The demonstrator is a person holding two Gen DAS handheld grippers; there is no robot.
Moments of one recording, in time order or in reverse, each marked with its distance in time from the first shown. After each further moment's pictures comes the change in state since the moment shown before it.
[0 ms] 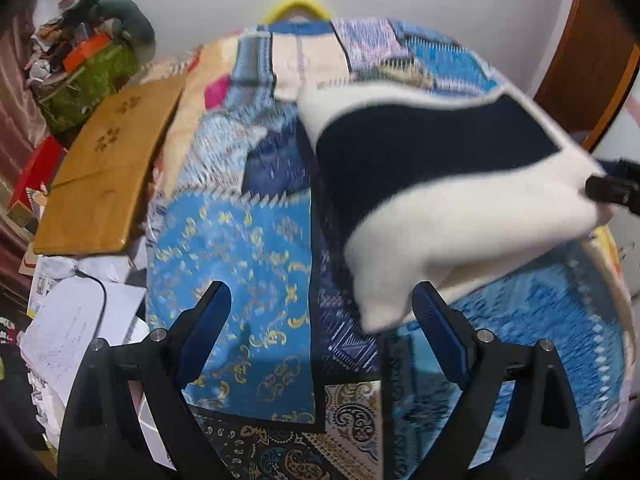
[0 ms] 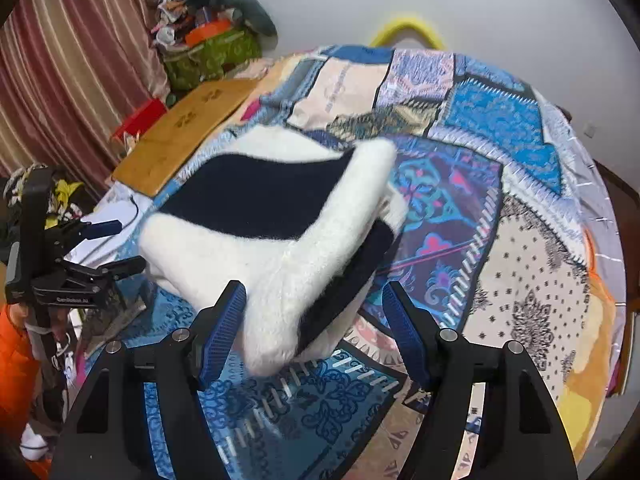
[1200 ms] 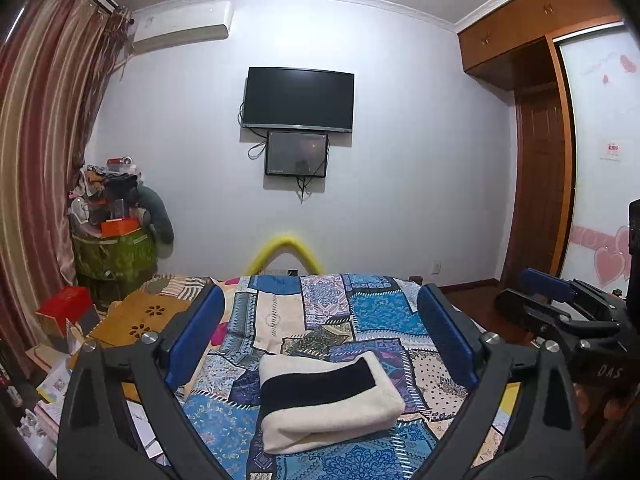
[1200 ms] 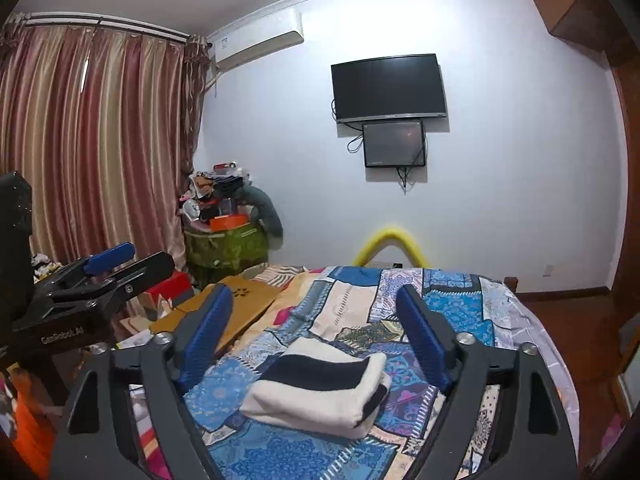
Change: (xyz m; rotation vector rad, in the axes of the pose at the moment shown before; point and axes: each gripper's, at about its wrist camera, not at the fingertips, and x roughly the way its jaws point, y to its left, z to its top) left arm -0.291 -0.095 -0.005 -0.014 -0.834 -0.017; right arm -0.220 0.104 -0.025 -0.056 -0.748 -0.091
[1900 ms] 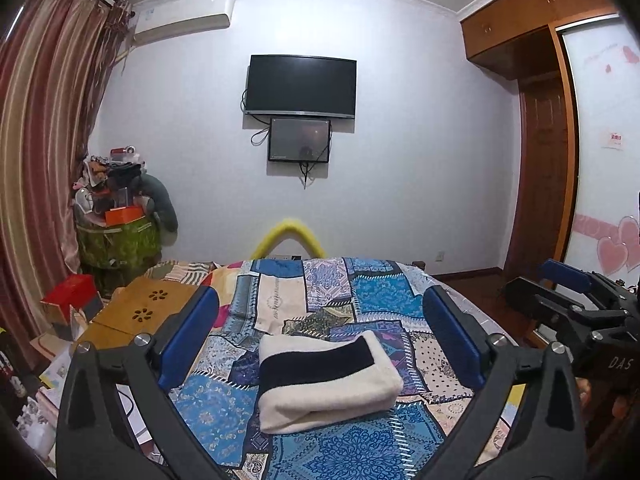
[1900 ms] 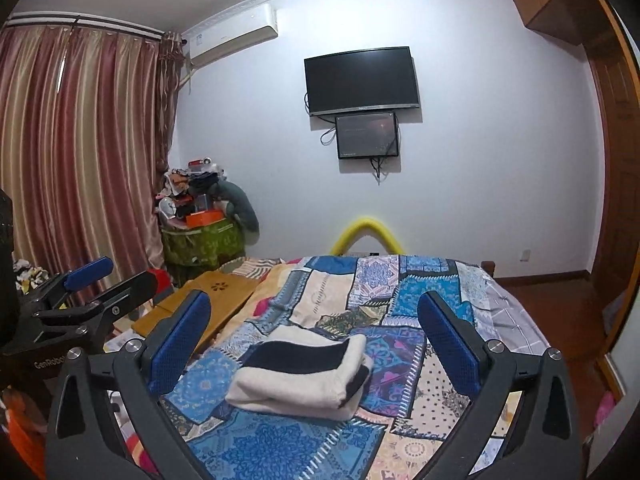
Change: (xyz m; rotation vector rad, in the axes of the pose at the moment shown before) left arm -0.005 -0.010 -0.021 -0.001 0.048 0.016; right arm -0.015 -0.004 -0.015 0.031 0.021 -0.090
